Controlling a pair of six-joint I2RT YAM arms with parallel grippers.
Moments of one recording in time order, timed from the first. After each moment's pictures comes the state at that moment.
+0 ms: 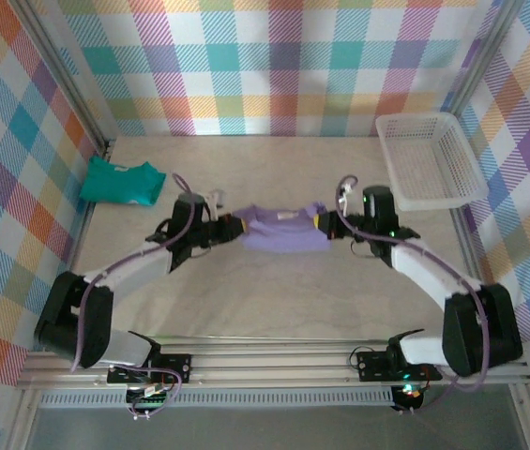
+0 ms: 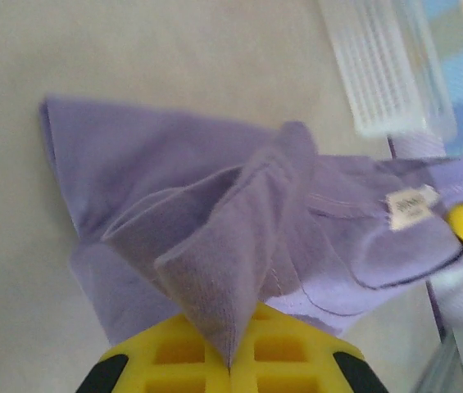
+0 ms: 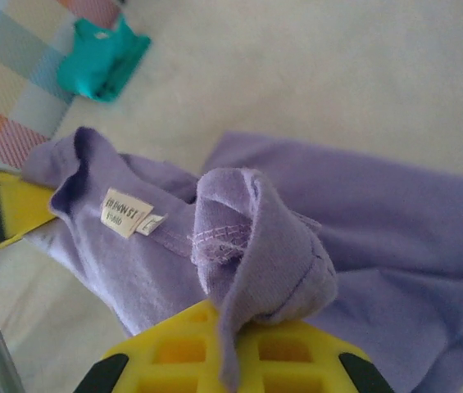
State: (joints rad) left arm -0.45 1.35 0.71 0.06 0.43 -0.65; right arm 0.29 1.25 0.69 -0.07 -0.54 0.36
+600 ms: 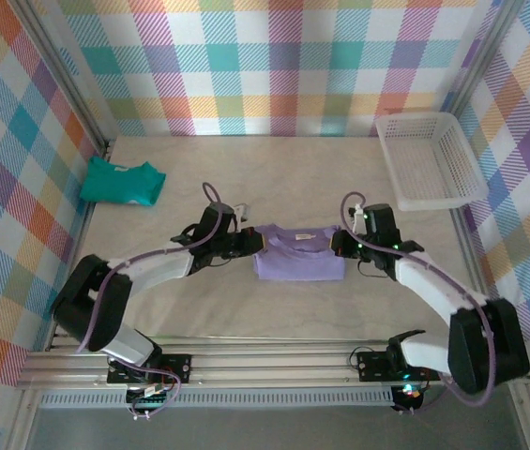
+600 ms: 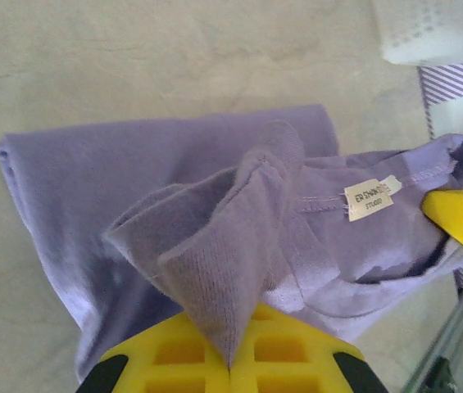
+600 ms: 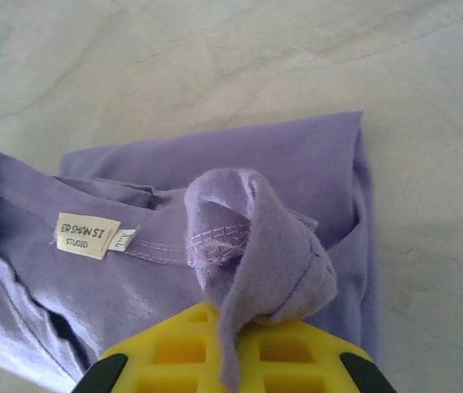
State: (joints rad) left arm -0.57 1.55 0.80 0.04 0.35 -0.70; right arm 0.29 1.27 0.67 -0.24 -0.30 0.44
